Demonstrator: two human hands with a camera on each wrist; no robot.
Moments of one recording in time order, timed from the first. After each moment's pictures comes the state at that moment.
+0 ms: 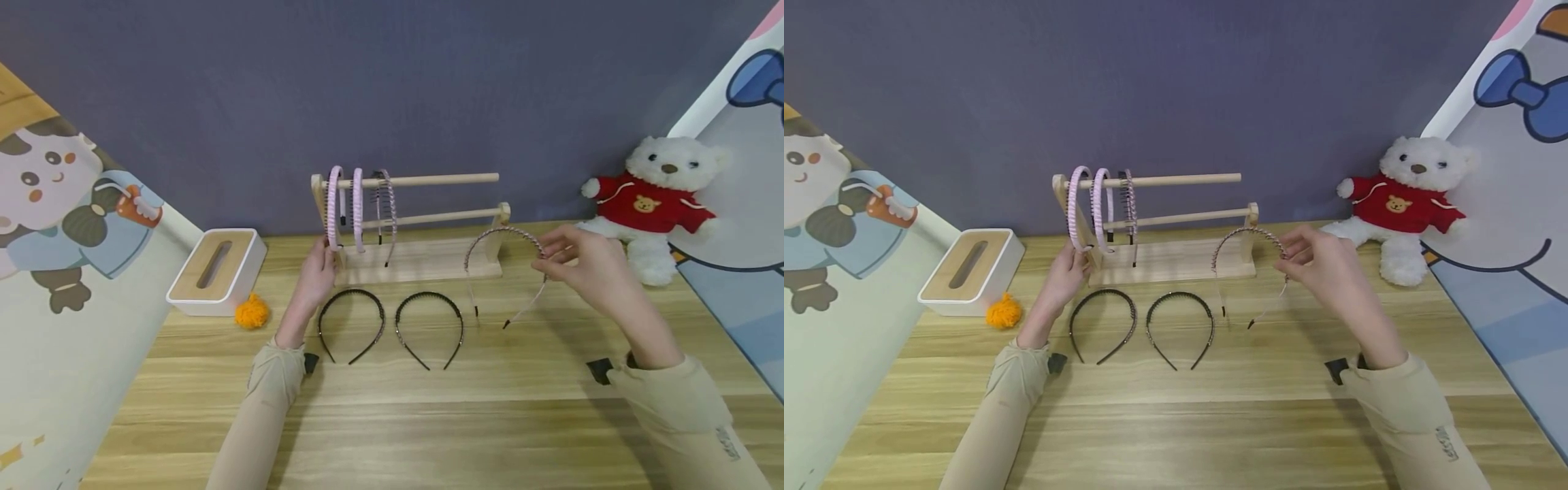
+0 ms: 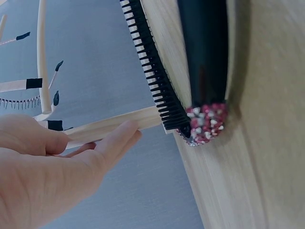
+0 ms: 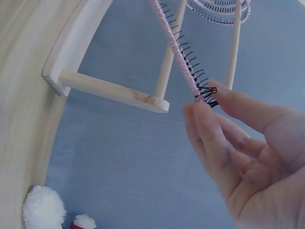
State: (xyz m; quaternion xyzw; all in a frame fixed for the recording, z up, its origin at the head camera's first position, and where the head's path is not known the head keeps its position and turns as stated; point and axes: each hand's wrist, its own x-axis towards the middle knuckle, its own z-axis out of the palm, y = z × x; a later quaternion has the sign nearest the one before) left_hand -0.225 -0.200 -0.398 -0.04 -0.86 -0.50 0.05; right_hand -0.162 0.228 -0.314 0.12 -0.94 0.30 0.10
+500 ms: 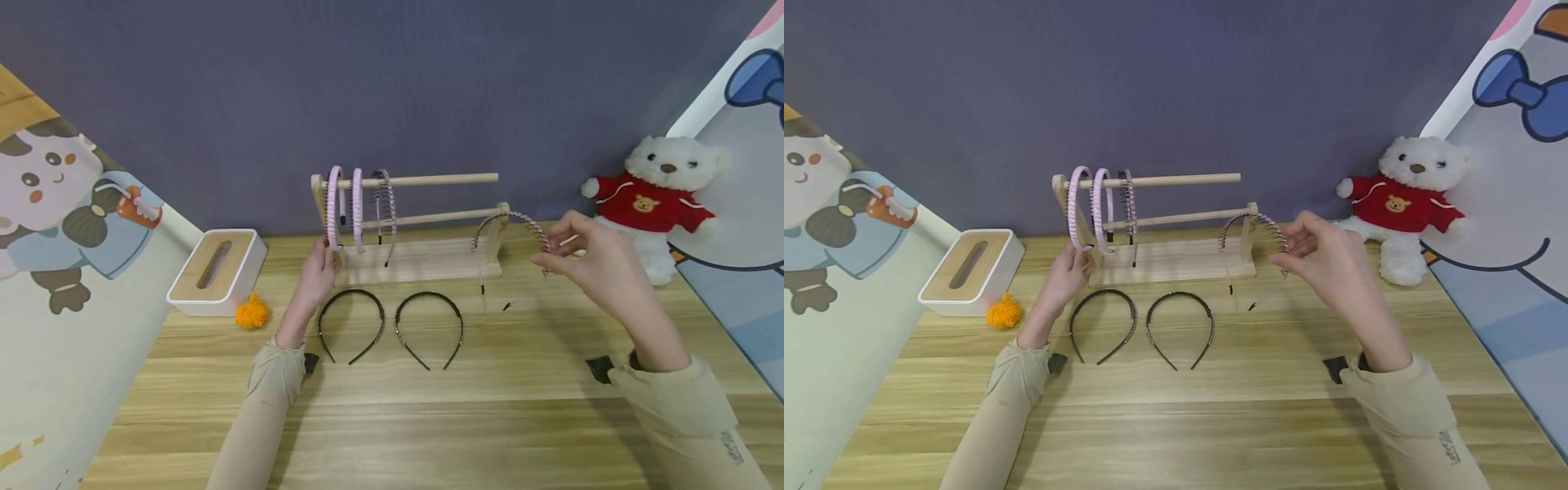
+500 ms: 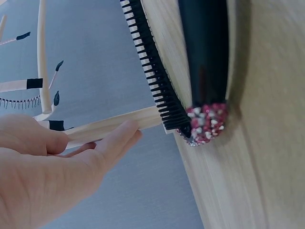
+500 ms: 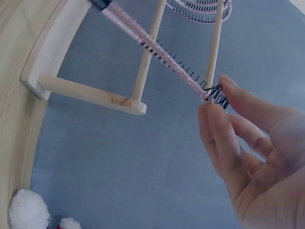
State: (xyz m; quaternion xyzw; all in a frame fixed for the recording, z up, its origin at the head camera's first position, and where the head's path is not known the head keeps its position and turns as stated) left_hand -0.226 -0.200 -0.401 -0.05 -0.86 -0.50 0.05; right_hand -0.150 0.222 -0.298 0.12 -0.93 0.32 0.15
